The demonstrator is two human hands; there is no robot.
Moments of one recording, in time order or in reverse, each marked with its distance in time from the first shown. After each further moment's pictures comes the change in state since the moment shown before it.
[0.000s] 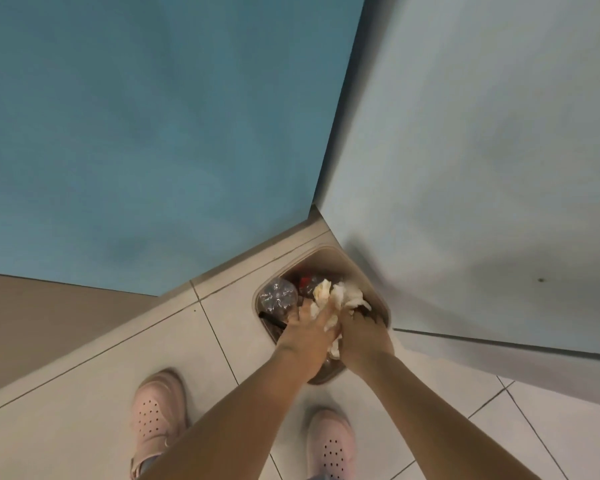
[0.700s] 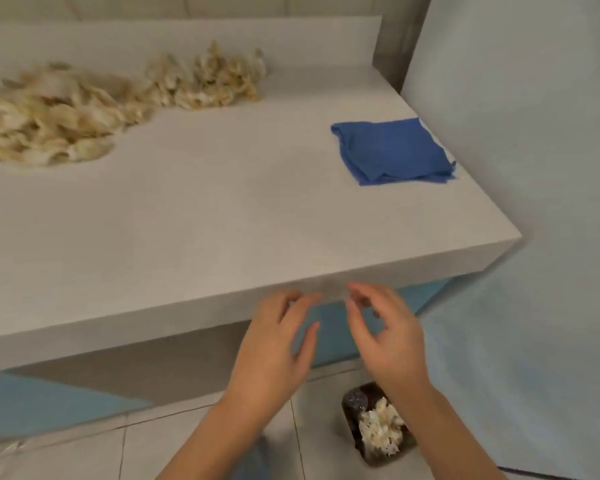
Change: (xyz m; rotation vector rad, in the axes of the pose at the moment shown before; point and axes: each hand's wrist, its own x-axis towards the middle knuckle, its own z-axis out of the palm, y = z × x) left_hand -0.494 -0.118 -0.278 -0.588 1.355 -0.288; right_hand -0.323 -0.200 -0.436 0.846 0.865 -0.708
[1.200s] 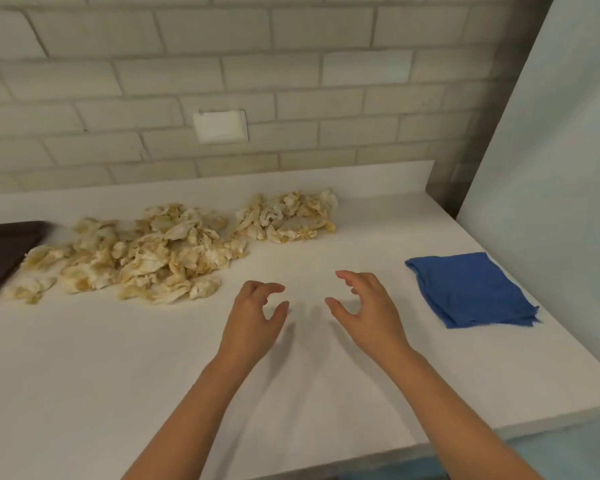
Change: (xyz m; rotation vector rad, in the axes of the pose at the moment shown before) left_hand 0.164 -0.129 -0.183 -0.010 0.100 -0.339; right_hand 0.211 -0.121 0.108 -0.084 -0.160 -0.036
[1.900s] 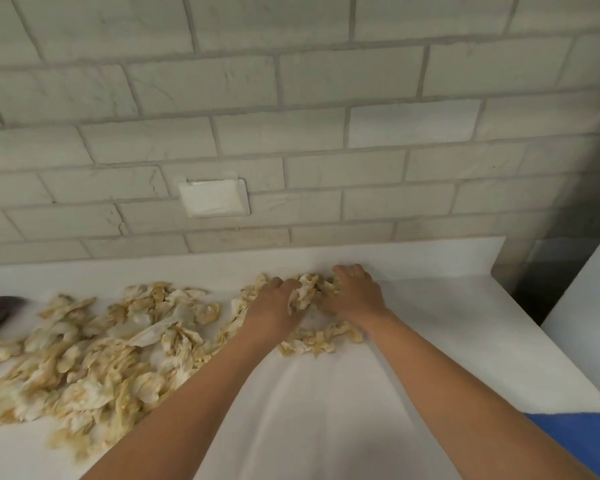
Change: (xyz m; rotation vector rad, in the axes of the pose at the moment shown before) left_hand 0.279 -0.019 0.044 0.380 -0.109 -0.003; right_hand 0.339 0.073 0.074 -0.440 -0.278 0.038
